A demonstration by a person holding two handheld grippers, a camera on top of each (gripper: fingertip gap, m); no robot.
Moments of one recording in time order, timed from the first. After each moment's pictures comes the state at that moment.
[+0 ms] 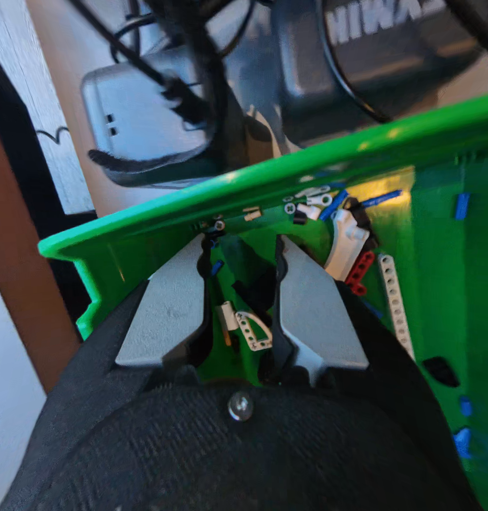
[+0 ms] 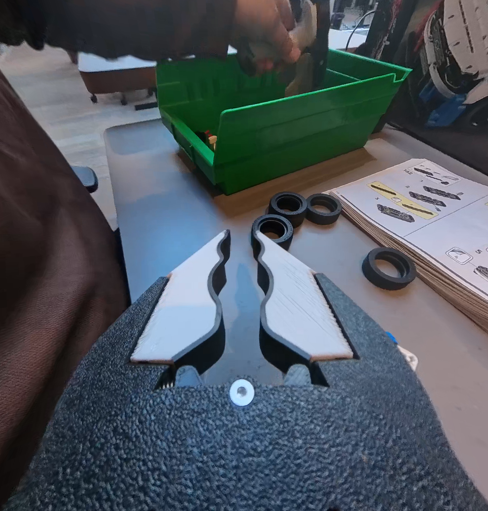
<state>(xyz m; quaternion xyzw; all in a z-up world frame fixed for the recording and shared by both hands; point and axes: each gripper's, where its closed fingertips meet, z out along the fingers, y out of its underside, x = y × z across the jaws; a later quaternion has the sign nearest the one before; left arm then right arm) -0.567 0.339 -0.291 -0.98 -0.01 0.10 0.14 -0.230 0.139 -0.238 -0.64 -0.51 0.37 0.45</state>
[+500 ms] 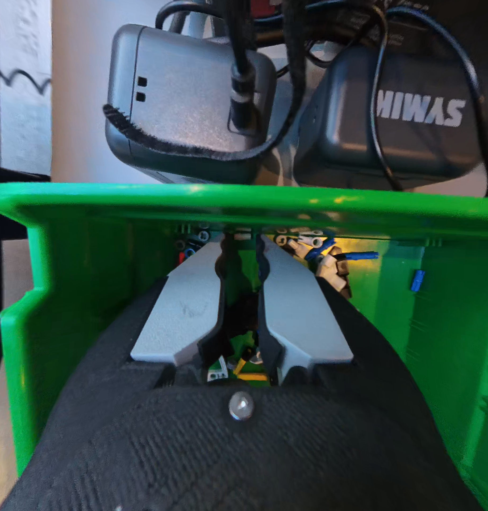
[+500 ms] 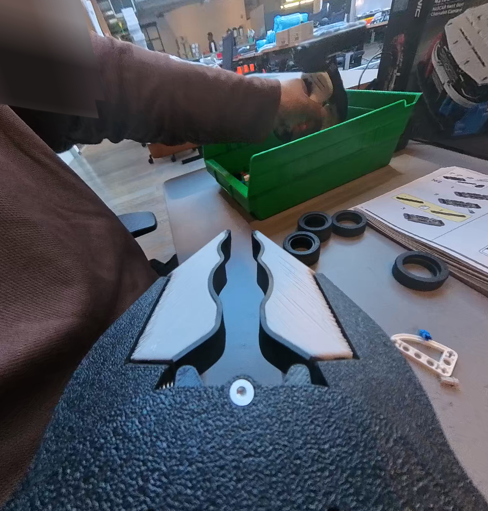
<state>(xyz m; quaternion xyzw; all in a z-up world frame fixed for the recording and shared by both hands) -0.563 0.354 -0.302 -0.96 -0.17 0.05 0.21 -0.209 0.114 -0.203 -0.61 -0.46 0.48 0.43</state>
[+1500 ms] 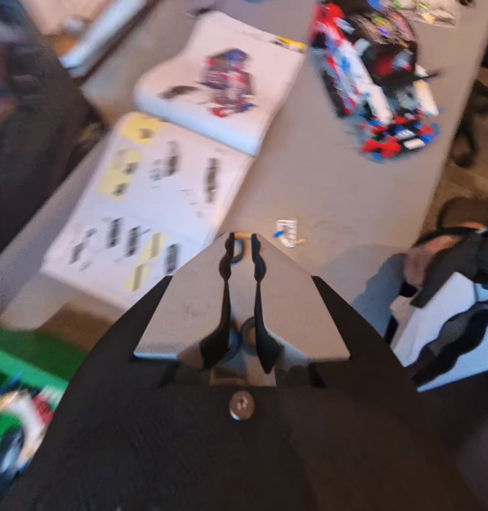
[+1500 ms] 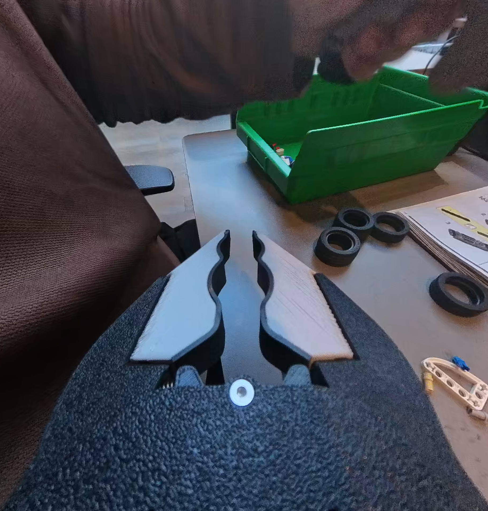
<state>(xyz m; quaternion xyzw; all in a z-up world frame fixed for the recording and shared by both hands) -0.213 0.251 -0.165 -0.84 0.39 -0.18 0.34 -0.225 0.073 -0.220 -0.58 -0.55 0.42 0.42</state>
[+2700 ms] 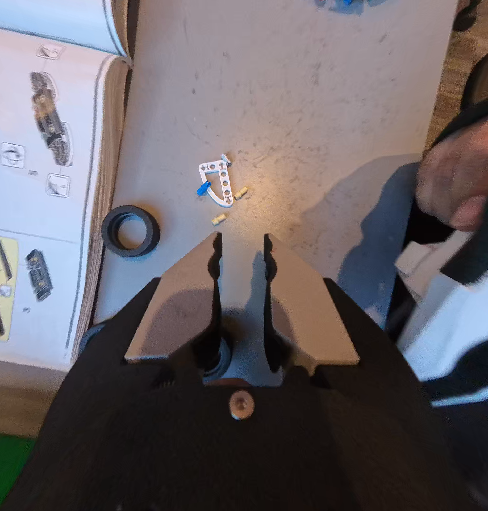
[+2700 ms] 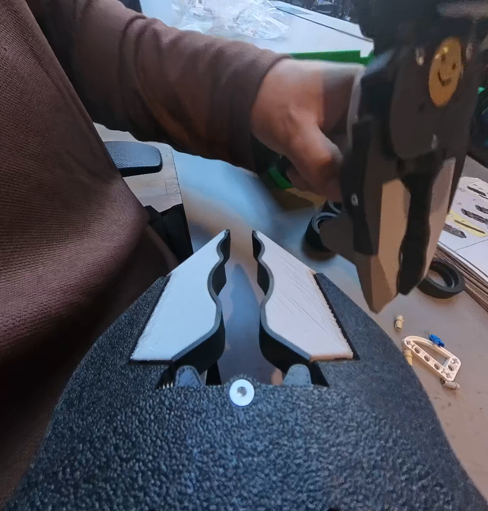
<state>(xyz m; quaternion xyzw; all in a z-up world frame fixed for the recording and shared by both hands) -0.168 0.191 -0.274 -0.81 0.51 -0.16 0.23 -0.218 0.077 -0.232 -0.59 -0.56 0.38 0.43</state>
